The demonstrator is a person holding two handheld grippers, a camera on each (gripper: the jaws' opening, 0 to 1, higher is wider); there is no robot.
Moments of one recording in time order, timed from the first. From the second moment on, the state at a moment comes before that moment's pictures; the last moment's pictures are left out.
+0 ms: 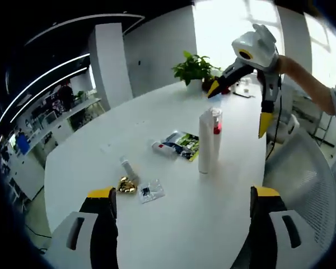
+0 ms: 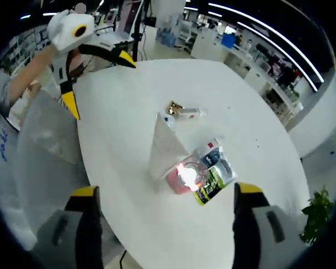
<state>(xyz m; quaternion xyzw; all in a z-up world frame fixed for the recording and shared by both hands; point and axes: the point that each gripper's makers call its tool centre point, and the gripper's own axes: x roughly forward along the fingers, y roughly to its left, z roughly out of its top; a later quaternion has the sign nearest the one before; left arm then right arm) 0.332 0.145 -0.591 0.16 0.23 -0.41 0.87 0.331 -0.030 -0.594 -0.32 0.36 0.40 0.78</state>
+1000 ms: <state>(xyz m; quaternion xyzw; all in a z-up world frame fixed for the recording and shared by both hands) 0.323 0.149 -0.600 0.10 0.25 -0.36 0.89 0.318 -0.046 -0.596 -0.20 0.29 0.35 0.87</state>
